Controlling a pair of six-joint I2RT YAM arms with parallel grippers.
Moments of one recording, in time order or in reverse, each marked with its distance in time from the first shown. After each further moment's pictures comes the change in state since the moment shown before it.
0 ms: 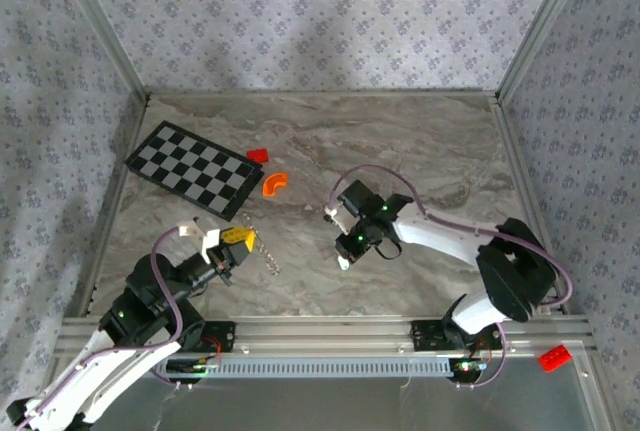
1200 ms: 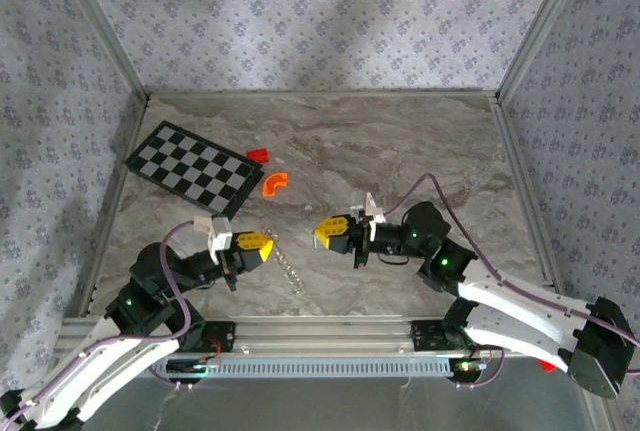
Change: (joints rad) left arm 0.000 0.156 0.046 0.175 0.313 0.000; right arm 0.098 -0.591 -0.370 1.032 -0.283 0.162
